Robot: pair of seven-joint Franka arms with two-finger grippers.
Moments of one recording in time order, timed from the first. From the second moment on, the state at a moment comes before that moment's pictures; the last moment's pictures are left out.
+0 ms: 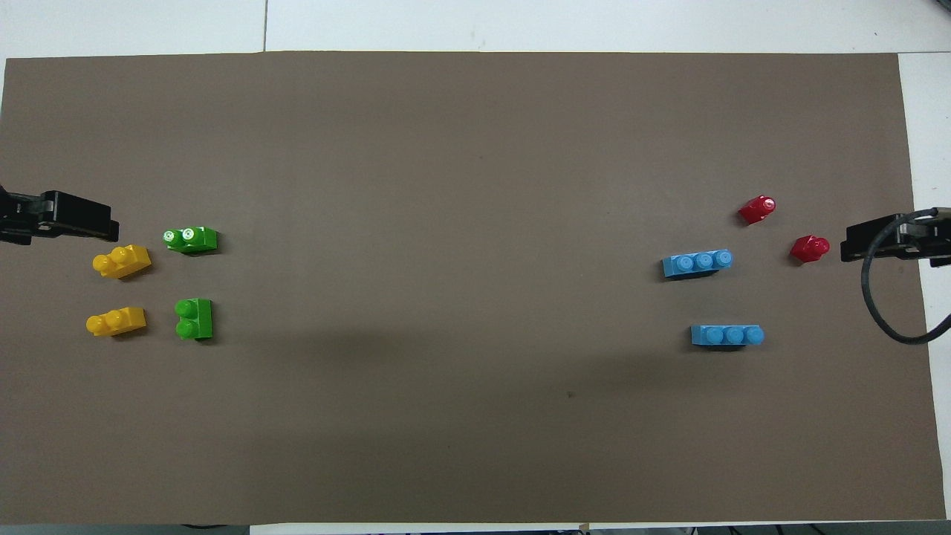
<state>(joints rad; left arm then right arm) 0.02 -0.03 -0.06 -1.60 -0.02 1.59 0.01 -0.10 -0.10 0.06 -1.71 0.00 1.58 0.12</state>
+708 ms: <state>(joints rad) 0.05 -0.06 -0.06 -1.91 -0.02 1.82 0.01 -0.16 -0.03 0.05 -1.74 0.26 1.62 1.03</state>
